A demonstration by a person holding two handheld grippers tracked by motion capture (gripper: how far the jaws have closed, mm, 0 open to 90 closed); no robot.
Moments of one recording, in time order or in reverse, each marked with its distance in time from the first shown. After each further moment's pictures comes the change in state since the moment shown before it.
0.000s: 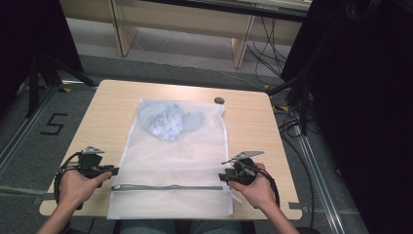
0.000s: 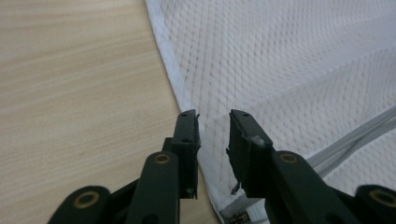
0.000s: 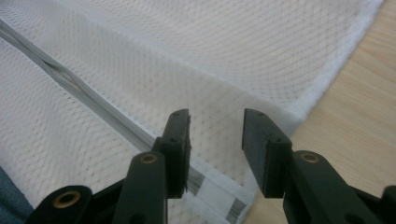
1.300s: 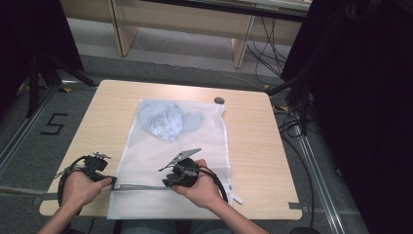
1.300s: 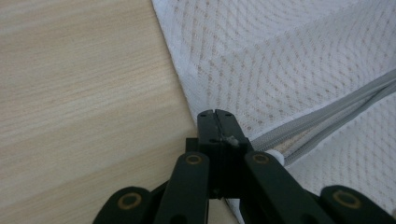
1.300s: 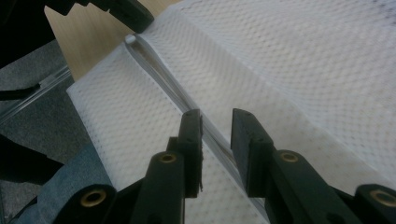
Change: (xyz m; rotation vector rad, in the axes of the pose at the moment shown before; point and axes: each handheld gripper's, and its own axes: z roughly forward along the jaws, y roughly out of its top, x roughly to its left) left arm -0.010 -0.005 0.011 0.200 0.024 -0.032; right arm 0.135 0.059 0.062 0.048 0.235 -0.230
